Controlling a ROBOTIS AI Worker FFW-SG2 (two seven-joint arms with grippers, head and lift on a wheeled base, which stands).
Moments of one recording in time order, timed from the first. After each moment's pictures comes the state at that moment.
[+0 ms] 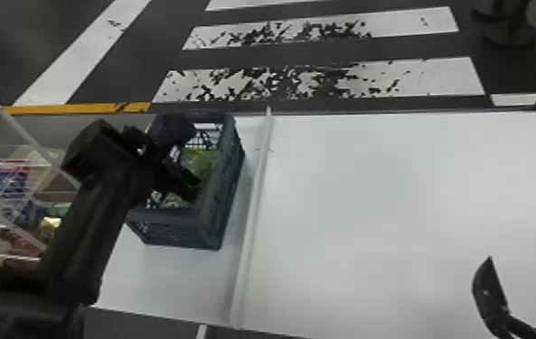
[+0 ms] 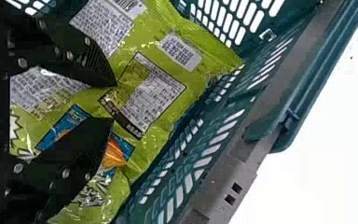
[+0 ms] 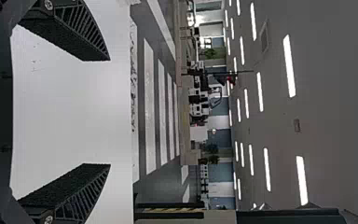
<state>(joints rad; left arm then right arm) -0.47 0.39 -0.08 -1.01 -0.76 0.43 -1.20 0.73 -0.05 0.00 -1.78 -0.11 -0.49 0.13</state>
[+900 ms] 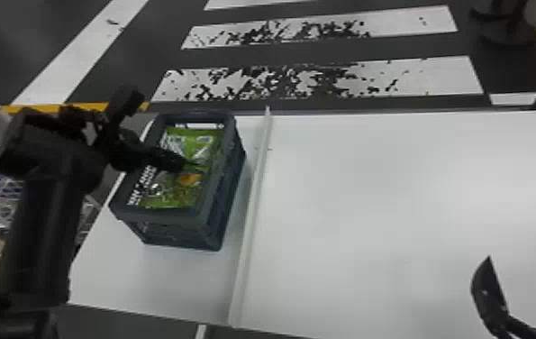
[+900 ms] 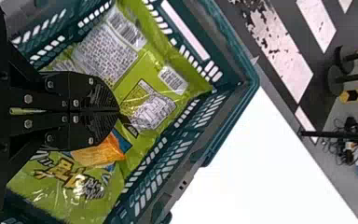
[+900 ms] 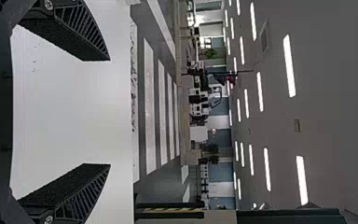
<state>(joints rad) -0.40 0.43 0.14 -1.25 -0.64 0.44 -1.36 0.73 -0.05 0.00 -1.78 -0.11 -0.49 0.13</state>
